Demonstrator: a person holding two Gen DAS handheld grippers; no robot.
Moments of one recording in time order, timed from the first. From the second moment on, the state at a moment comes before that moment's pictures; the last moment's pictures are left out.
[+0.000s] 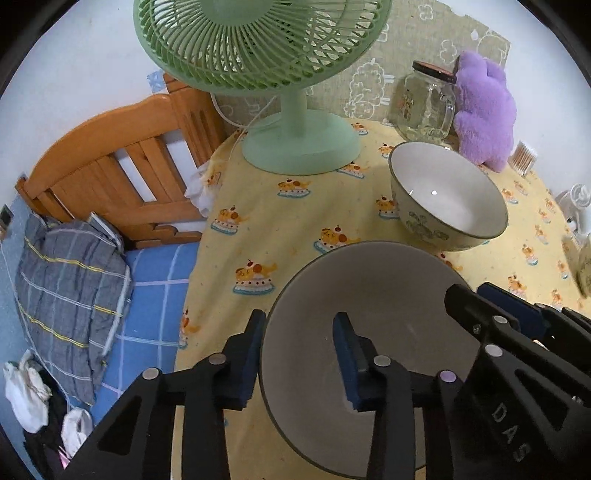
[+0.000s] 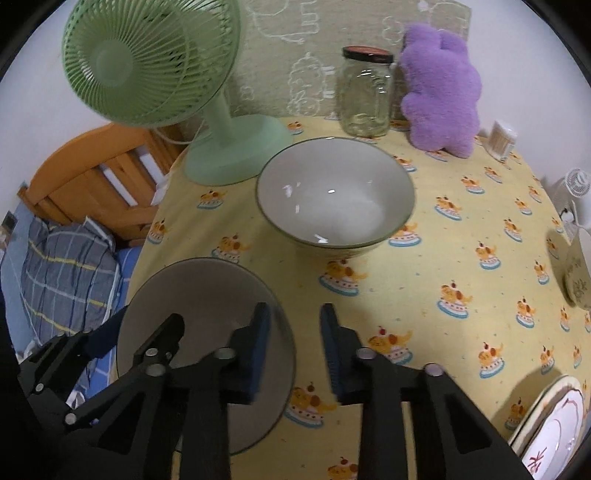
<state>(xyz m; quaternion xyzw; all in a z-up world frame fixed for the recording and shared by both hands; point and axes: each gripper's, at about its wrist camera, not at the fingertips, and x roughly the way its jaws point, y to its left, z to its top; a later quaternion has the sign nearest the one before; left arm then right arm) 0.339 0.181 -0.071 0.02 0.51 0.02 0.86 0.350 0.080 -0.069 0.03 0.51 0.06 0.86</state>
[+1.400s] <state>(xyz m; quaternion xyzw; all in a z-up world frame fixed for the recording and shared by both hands) 0.234 0.131 -0.028 0.01 0.51 -0.03 0.86 0.231 0.037 -0.017 0.02 0.51 0.01 0.86</state>
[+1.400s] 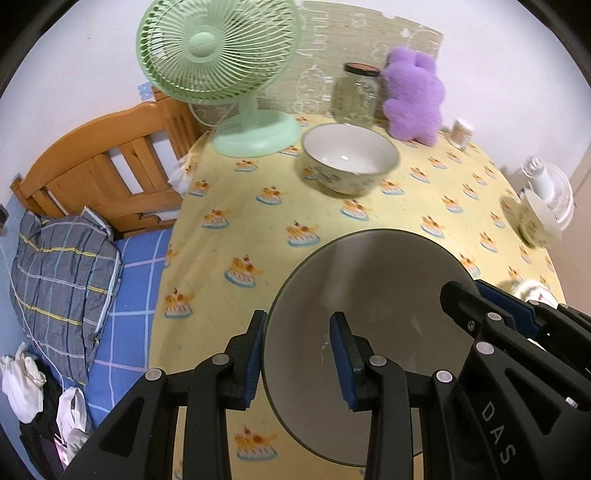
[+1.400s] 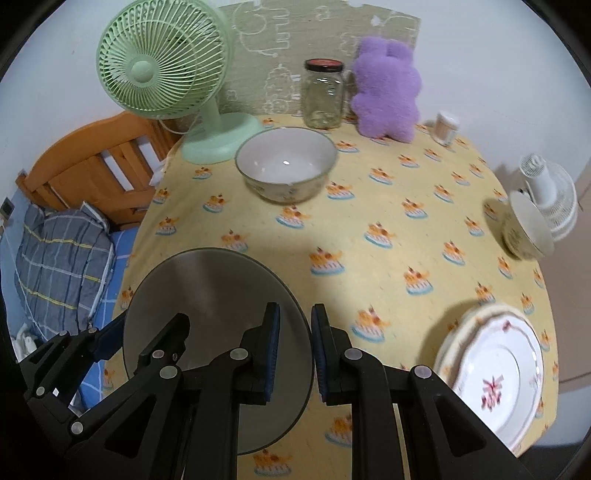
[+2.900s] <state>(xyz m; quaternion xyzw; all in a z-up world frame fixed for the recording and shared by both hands) 0.185 0.052 -0.068 0.01 0.58 -0.03 0.82 0.179 -0.047 -0.062 0.05 0.57 0.01 0.82</state>
